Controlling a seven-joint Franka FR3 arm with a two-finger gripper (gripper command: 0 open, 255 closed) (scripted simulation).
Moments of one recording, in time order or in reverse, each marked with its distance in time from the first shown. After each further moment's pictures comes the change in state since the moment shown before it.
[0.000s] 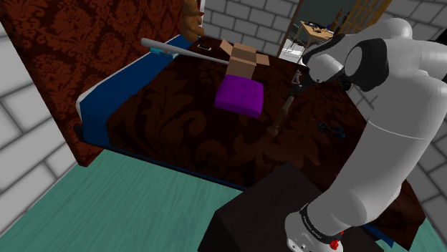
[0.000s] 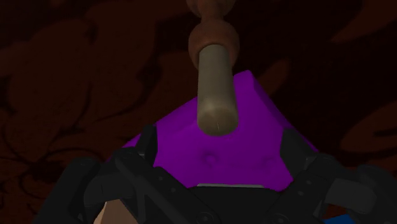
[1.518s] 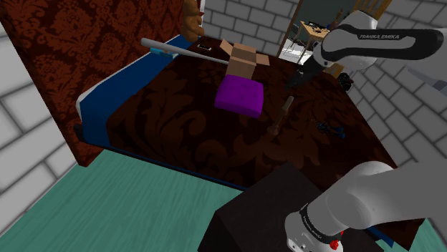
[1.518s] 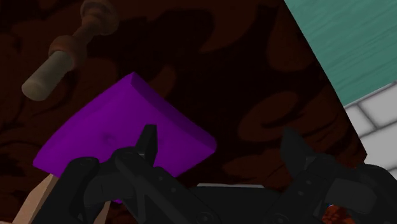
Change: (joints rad) arm 0.077 -0.812 0.269 -0.458 -0.708 -0.139 0.753
